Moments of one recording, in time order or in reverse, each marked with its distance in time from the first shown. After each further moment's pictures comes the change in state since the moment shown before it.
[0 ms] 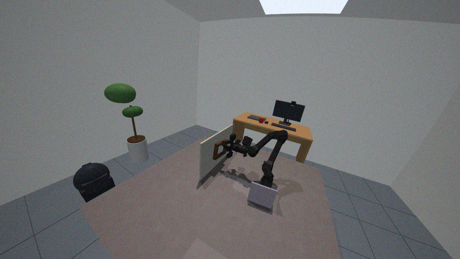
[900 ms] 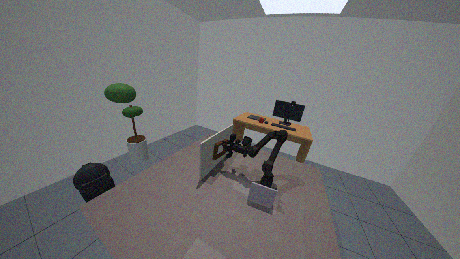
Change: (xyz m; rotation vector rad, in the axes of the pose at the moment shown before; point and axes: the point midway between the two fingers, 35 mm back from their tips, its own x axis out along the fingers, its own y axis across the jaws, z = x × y) arm 0.000 0.000 -0.002 0.000 0.000 0.007
